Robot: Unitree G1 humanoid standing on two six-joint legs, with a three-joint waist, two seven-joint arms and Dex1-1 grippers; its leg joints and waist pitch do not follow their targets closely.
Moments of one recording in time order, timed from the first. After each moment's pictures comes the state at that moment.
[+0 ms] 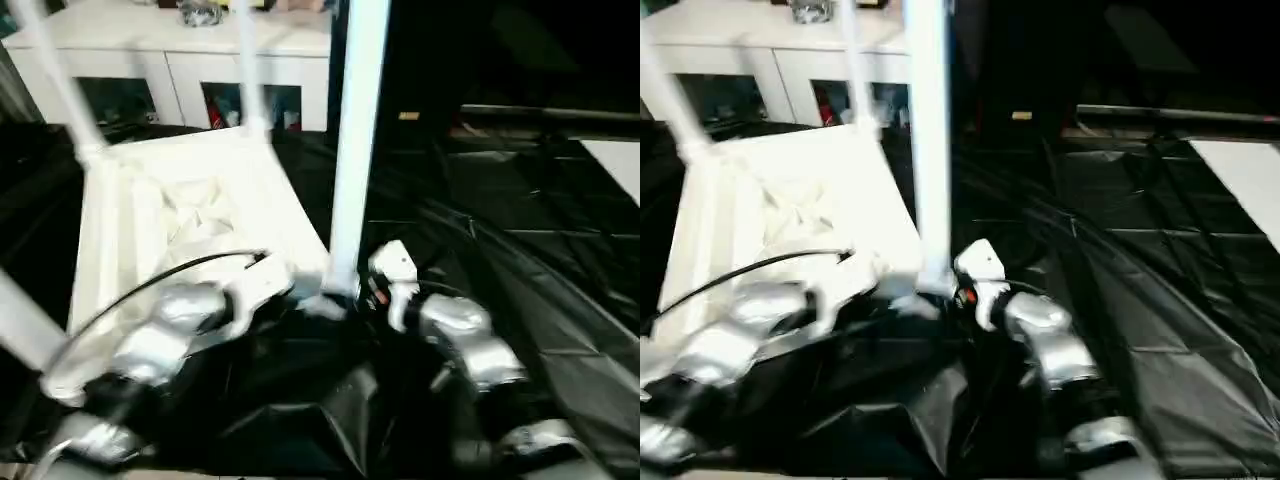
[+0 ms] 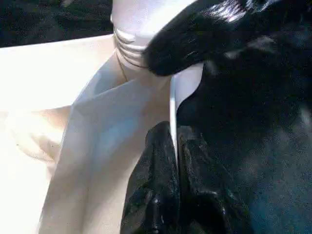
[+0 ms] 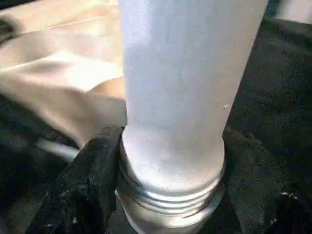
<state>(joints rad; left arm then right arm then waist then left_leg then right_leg) -0.50 0.30 -0.29 0.48 0.11 0.22 -0.83 -0.47 -0.05 0.14 0.69 0.05 -0.01 0.47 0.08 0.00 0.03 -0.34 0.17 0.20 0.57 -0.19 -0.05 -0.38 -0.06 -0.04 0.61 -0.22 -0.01</state>
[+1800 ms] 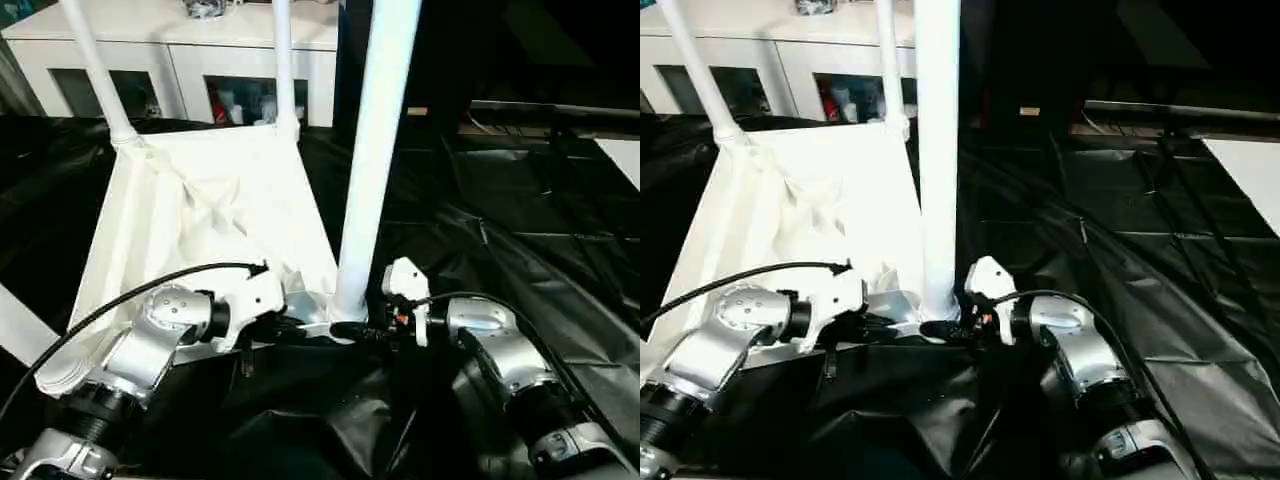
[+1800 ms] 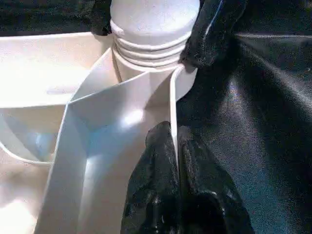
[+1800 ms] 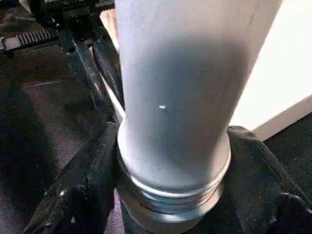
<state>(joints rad) -0.37 0.48 -0.31 0.26 0.01 0.16 -1.15 -0.43 -0.29 0.24 0.57 0.13 -0.06 1.08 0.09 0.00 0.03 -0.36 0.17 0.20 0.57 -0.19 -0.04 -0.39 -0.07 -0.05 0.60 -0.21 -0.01</state>
